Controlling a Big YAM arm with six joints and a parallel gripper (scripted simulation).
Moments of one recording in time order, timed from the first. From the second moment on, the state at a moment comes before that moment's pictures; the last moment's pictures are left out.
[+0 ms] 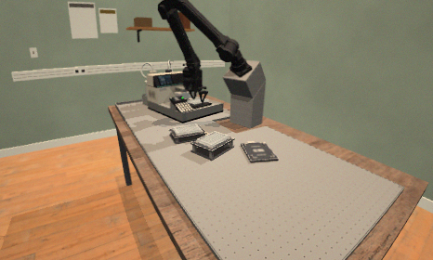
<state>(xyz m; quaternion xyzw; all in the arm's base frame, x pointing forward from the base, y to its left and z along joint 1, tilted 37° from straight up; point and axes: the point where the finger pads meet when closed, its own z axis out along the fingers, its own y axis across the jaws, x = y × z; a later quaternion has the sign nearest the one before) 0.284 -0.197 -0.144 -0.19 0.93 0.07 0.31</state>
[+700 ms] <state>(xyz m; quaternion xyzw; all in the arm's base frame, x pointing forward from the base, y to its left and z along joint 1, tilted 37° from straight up) 0.286 -0.197 -0.144 -0.19 0.93 0.07 0.31</state>
